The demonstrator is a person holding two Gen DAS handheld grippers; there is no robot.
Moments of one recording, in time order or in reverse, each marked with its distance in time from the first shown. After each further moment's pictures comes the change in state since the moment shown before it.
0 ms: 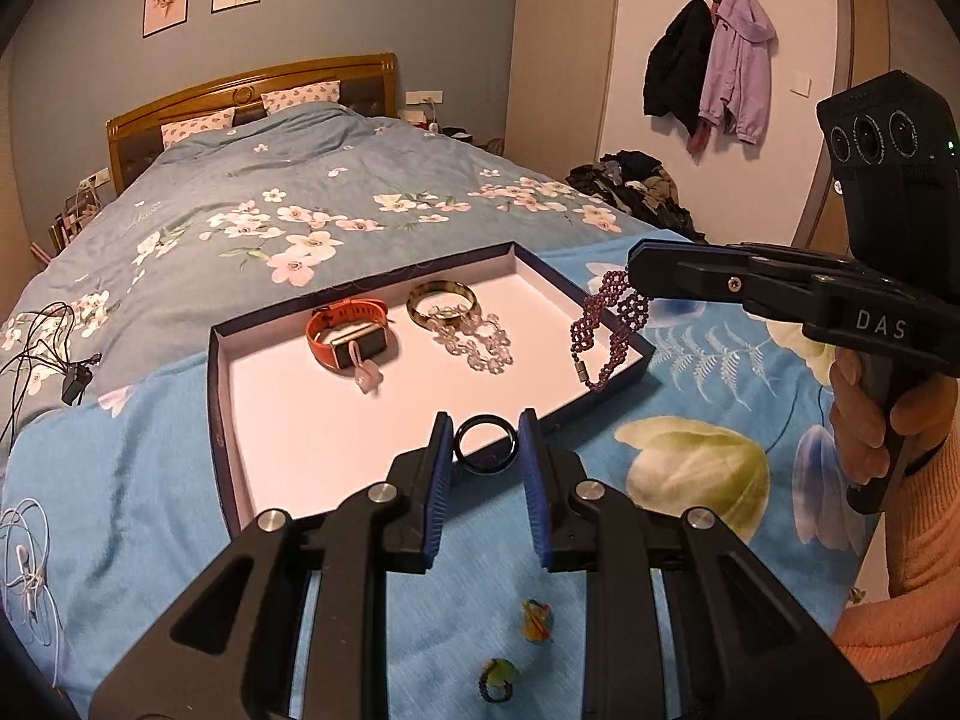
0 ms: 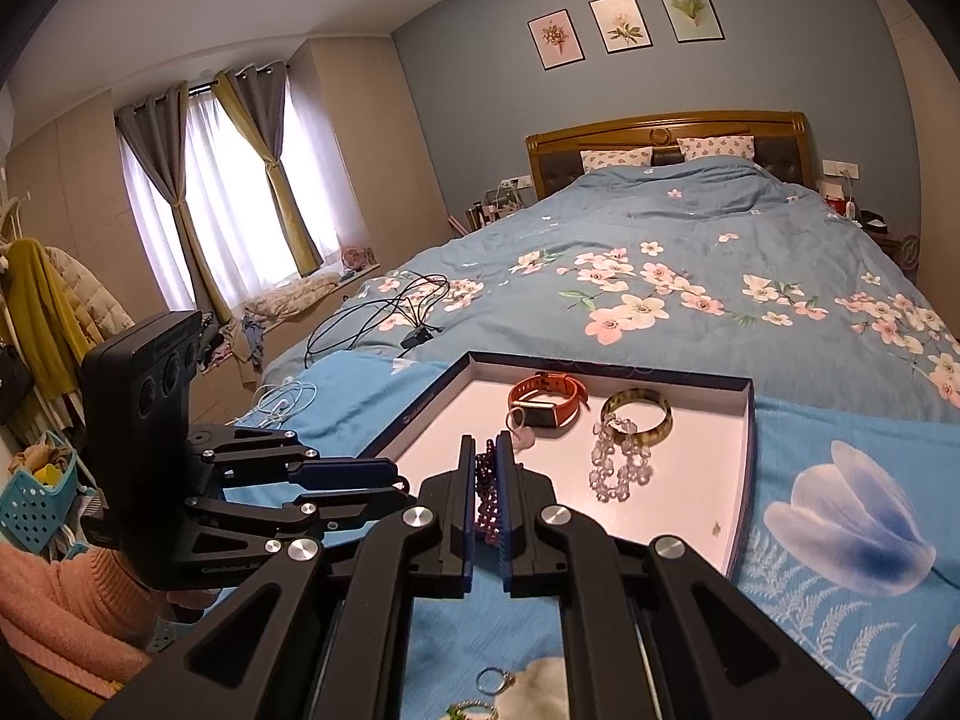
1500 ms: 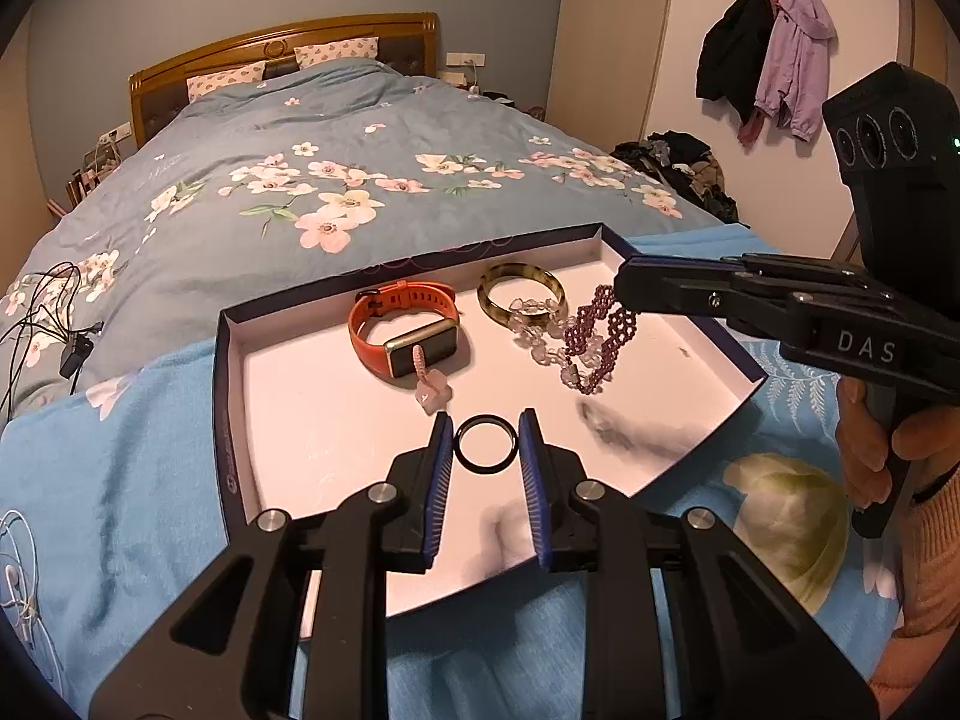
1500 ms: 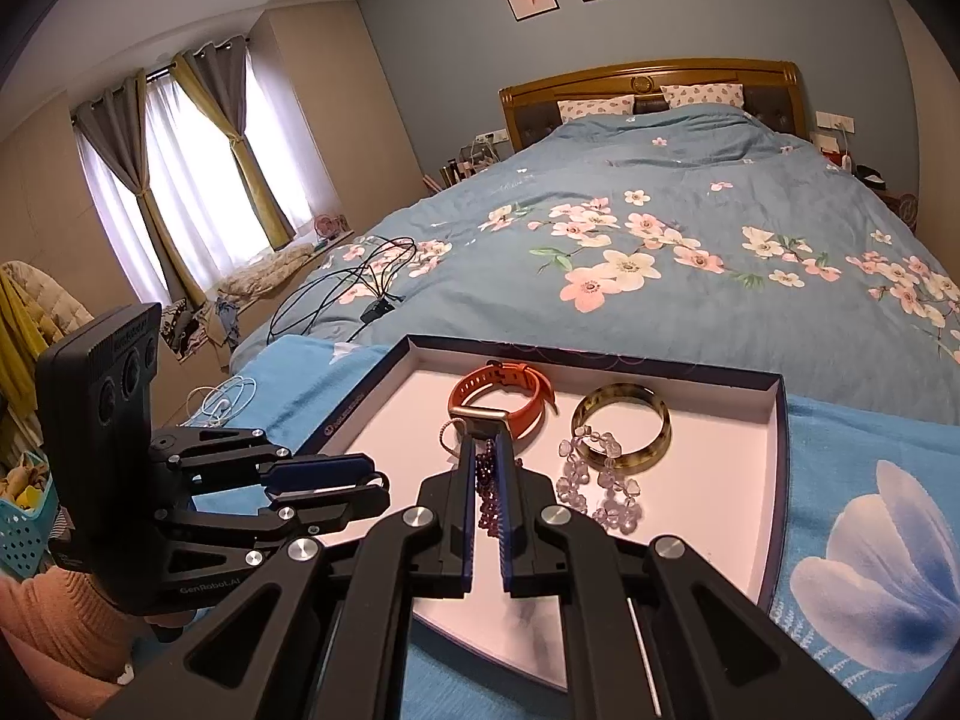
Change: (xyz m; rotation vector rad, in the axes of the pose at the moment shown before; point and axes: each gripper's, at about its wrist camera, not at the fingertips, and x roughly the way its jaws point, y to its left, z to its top) left arm 0.068 0.045 0.021 -0.077 0.094 0.060; right arm 0.085 -0.039 0.018 0.058 0.114 -0.034
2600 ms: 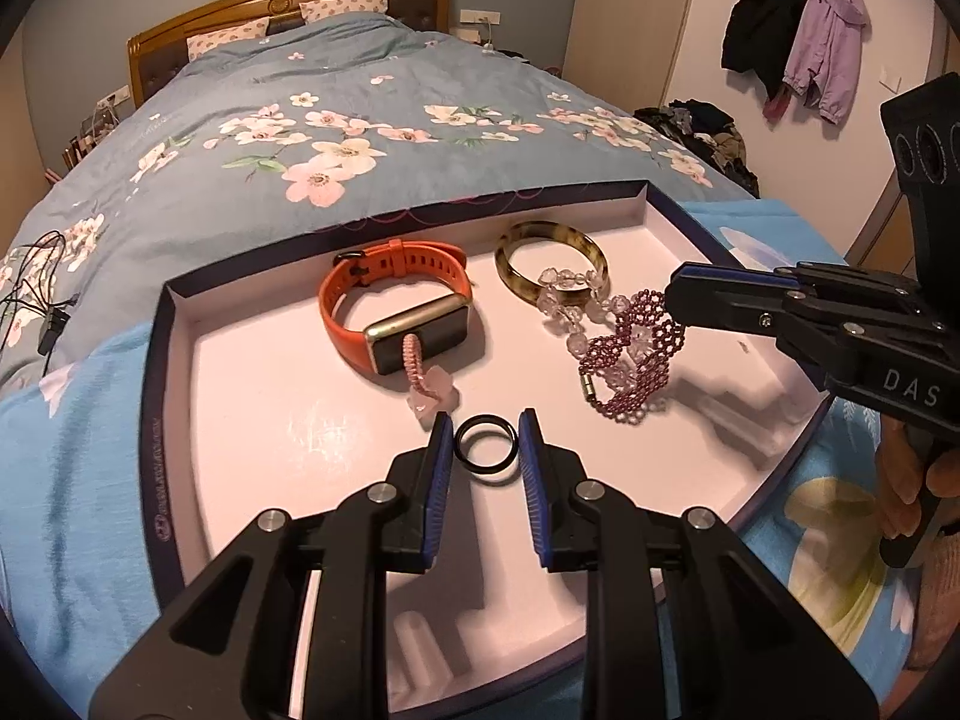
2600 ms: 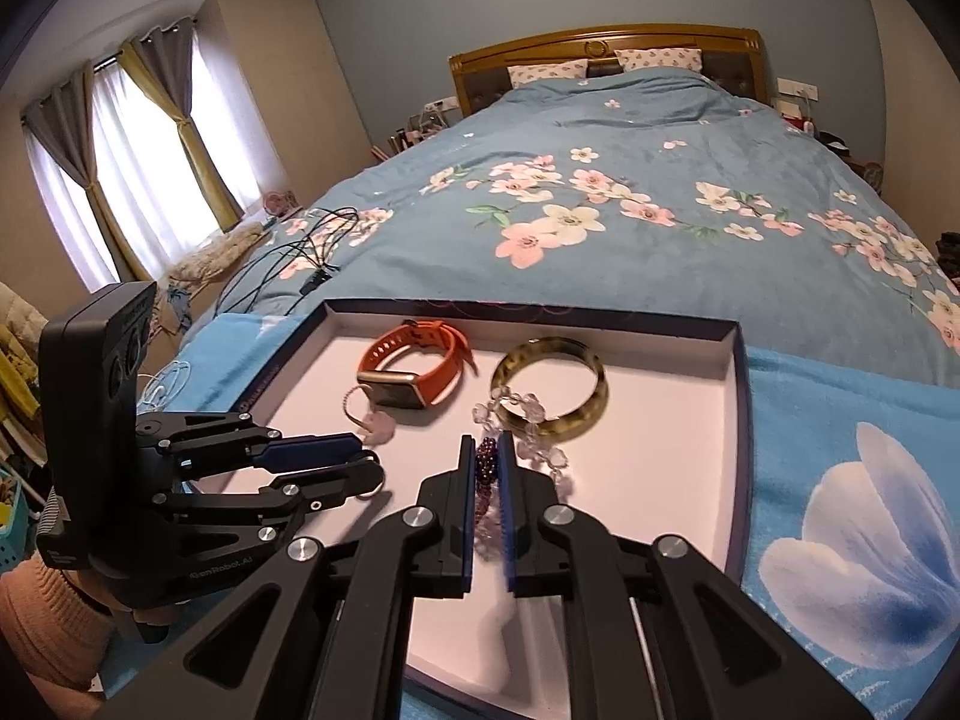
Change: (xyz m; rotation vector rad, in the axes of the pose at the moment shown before) left arm 0.069 0.010 0.011 -0.037 0.110 0.007; right arm 0.025 -0.032 -0.009 0.049 0.083 -0.118
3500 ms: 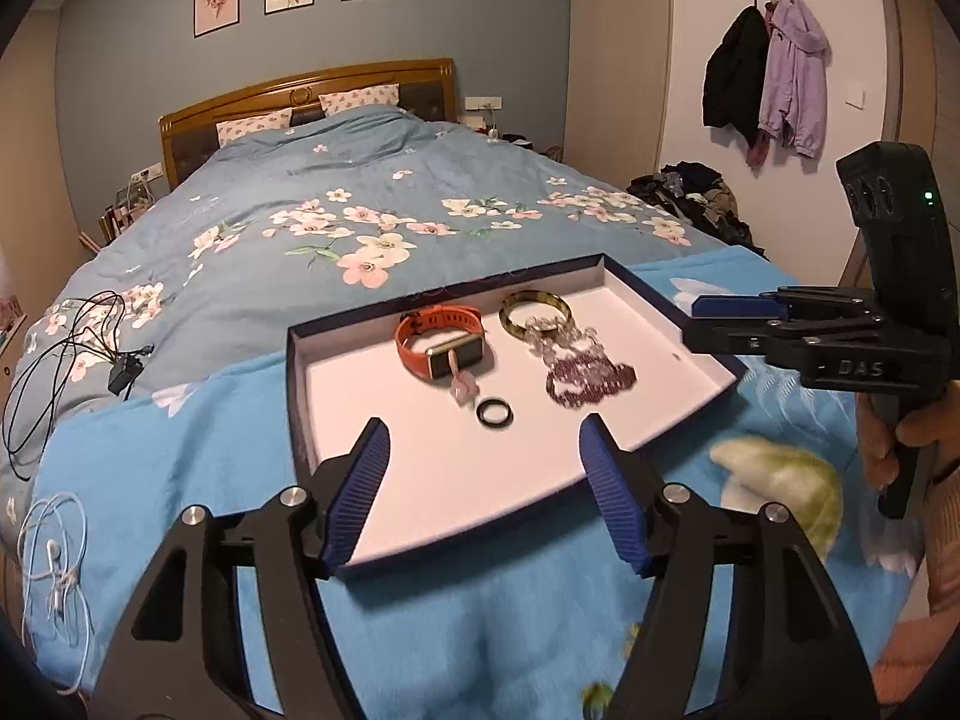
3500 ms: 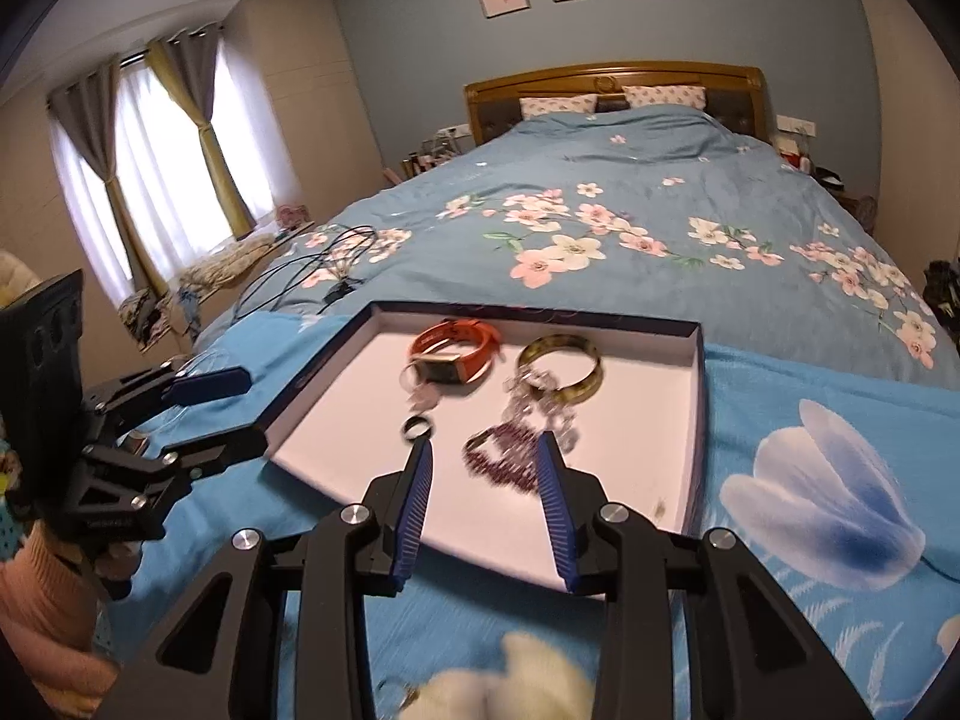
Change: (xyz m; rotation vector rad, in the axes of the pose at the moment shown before) left arm -0.129 -0.009 -0.051 0.064 -0.228 0.066; right arm -0.068 0.022 -0.032 -0.059 -0.077 0.014
